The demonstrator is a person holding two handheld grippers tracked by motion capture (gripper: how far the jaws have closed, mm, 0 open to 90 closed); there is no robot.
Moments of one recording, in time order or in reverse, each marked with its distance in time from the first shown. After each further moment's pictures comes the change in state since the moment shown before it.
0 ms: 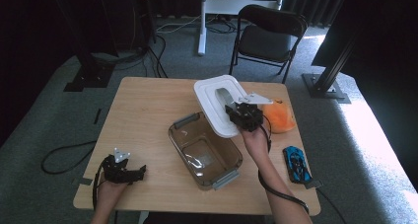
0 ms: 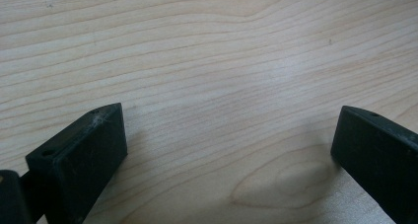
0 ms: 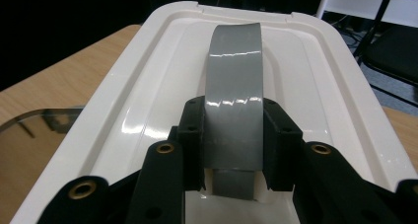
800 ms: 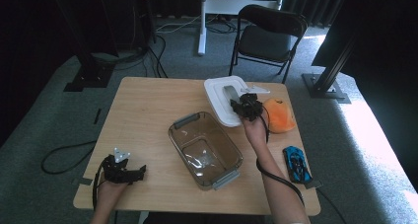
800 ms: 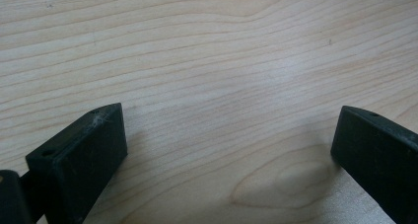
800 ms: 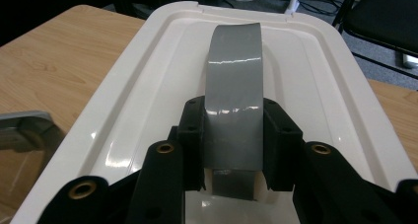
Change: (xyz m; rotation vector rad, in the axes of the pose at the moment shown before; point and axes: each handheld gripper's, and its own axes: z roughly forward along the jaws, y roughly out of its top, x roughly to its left) left arm 0.000 0.000 0.000 0.002 -0.001 0.000; right arm -0.045 -0.008 0.057 0.090 -0.074 0.073
